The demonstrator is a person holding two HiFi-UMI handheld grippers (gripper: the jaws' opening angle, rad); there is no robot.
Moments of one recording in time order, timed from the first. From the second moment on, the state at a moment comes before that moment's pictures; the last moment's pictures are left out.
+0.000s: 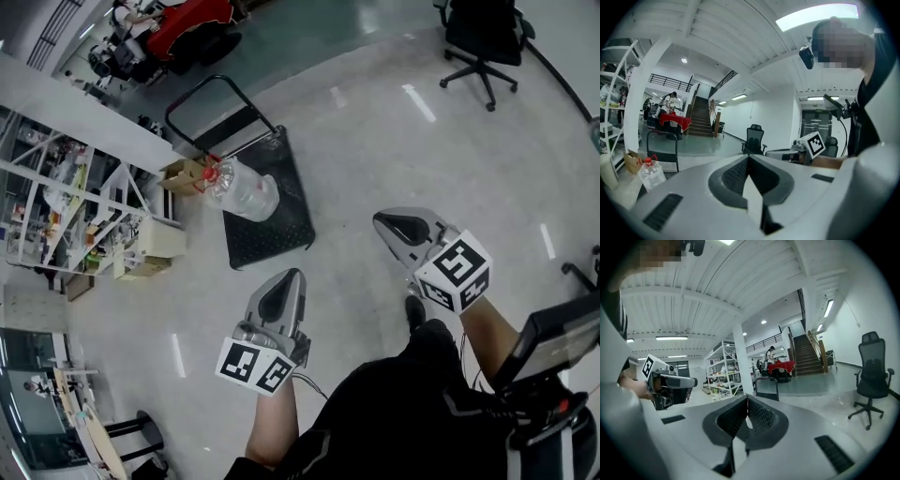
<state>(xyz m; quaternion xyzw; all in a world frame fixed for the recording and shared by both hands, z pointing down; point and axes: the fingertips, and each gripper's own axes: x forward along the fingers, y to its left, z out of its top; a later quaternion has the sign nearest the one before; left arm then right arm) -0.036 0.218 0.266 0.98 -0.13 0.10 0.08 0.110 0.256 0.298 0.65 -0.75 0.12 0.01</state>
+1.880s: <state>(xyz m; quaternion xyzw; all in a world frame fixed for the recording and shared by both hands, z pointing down) -0.696 0.686 0.303 0.99 -0.05 0.08 0.06 -0.544 0.760 0.301 0.72 -0.68 0.13 0.03</state>
